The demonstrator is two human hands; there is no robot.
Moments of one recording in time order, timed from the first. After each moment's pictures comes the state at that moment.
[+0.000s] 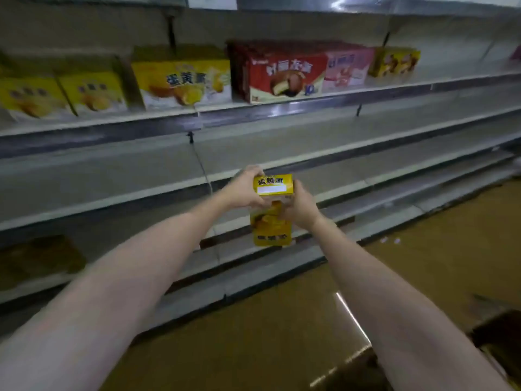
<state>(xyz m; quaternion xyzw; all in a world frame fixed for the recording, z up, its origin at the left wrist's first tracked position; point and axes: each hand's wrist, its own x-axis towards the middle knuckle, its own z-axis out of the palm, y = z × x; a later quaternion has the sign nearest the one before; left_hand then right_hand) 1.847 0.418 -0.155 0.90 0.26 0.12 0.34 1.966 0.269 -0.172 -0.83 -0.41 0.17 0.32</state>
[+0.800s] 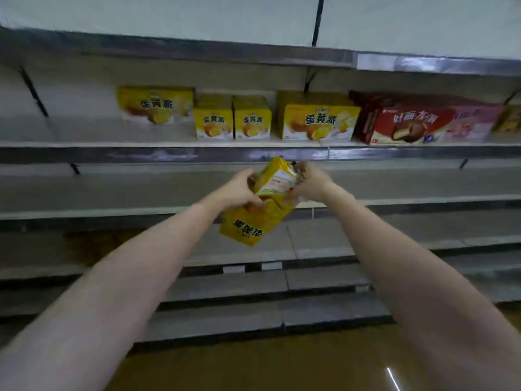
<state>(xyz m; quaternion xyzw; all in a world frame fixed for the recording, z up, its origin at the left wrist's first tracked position) 1.569 0.531 -0.099 0.80 0.41 0.19 0.39 1.762 0.439 -0.059 -0.77 -0.55 0.19 0.28</state>
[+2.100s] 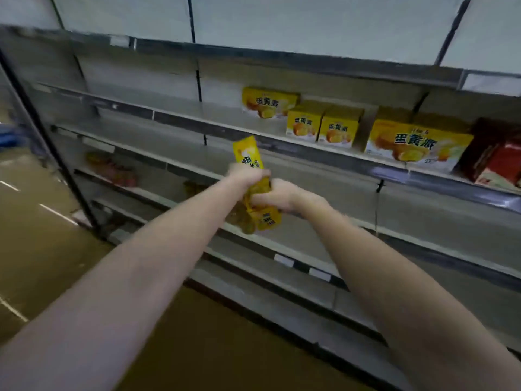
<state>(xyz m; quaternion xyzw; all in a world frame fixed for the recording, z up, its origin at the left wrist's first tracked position) 1.495 0.429 -0.051 0.45 0.74 0.37 0.34 1.628 0.402 -0.051 -0.48 -0.79 0.37 0.13</state>
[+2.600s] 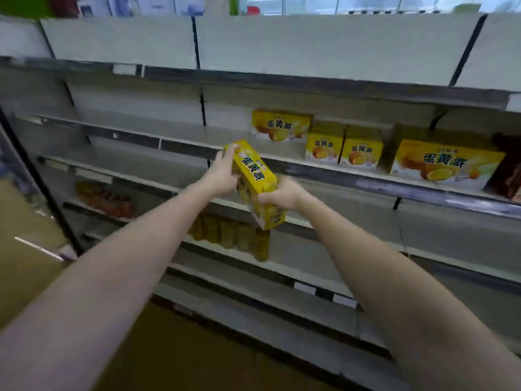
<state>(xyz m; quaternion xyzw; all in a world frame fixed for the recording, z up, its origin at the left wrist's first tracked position) 1.332 0.503 -0.035 0.69 0.64 0.31 0.12 1.533 0.463 -0.025 -0.58 -0.73 0.30 0.22</state>
